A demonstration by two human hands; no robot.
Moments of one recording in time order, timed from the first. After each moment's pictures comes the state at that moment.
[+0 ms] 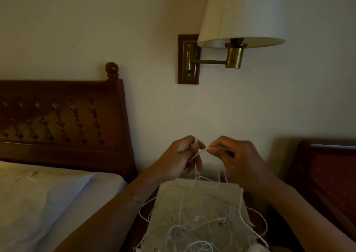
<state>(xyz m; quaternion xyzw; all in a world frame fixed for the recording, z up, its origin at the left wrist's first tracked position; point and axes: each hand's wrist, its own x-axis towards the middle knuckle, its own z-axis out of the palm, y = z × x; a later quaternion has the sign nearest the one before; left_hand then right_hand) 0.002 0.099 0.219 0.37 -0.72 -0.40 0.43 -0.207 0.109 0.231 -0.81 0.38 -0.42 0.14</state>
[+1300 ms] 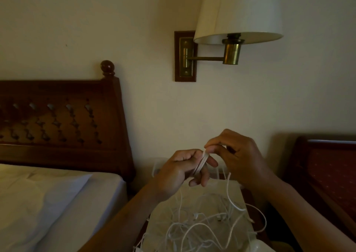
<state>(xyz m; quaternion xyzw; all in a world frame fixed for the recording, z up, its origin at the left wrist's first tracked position) -0.007 0.122 0.199 0.24 -0.67 -0.55 0.43 -0.207 0.106 0.230 -0.81 0.33 -0.48 0.11</state>
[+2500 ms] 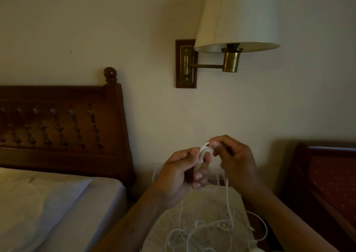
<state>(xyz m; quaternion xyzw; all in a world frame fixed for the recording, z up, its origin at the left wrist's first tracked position) -0.019 0.132 0.210 0.14 -0.57 -0.64 0.50 -0.190 0.111 0.227 -0.70 0.35 -0.57 0.26</state>
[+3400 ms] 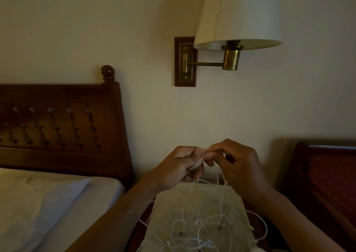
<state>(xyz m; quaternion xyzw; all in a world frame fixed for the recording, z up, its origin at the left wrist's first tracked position) -0.002 0.108 0.222 0.29 -0.73 -0.47 0.40 -0.201 0.112 0.224 -0.79 0.32 -0.52 0.09</state>
